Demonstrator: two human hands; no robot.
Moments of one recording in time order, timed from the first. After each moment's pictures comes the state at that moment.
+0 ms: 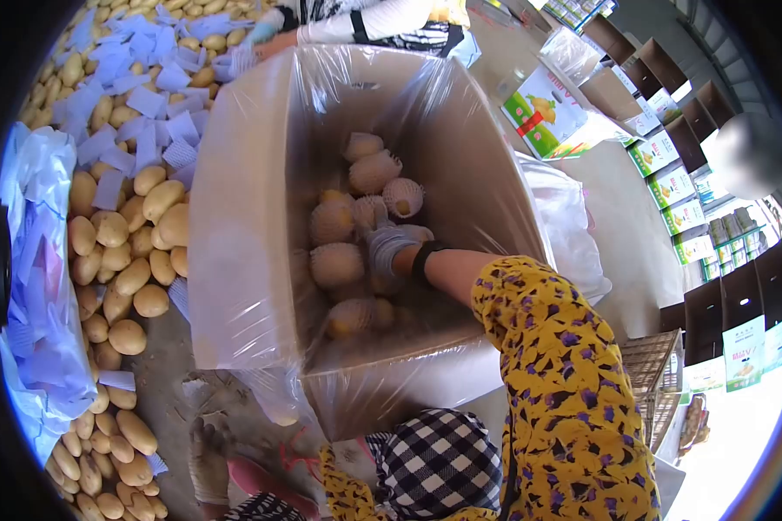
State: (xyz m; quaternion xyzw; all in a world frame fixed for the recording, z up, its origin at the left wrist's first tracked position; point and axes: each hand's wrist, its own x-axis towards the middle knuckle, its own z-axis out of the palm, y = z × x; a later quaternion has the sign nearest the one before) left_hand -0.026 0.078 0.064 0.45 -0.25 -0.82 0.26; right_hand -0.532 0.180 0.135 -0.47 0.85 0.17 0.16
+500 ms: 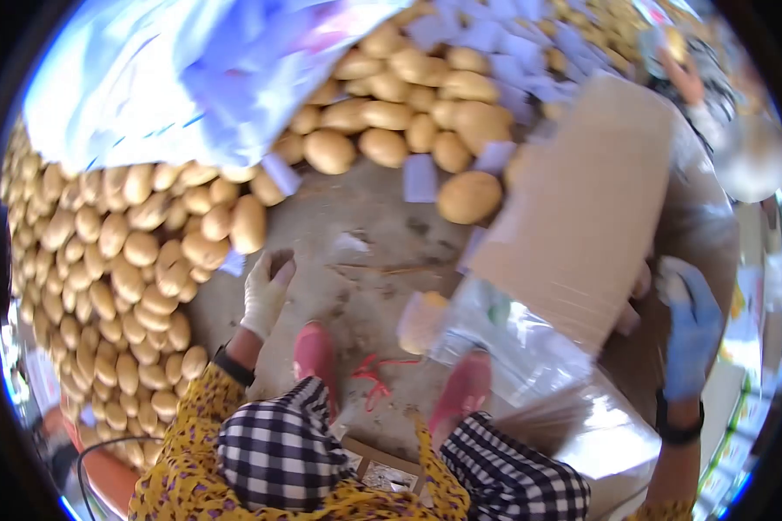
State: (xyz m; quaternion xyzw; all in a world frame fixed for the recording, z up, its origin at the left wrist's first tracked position) left_hand 0.023 0.028 0.036 0.62 -0.54 -0.46 0.34; right_hand -0.460 0.174 0.274 -0.45 0.81 -0.34 0.15
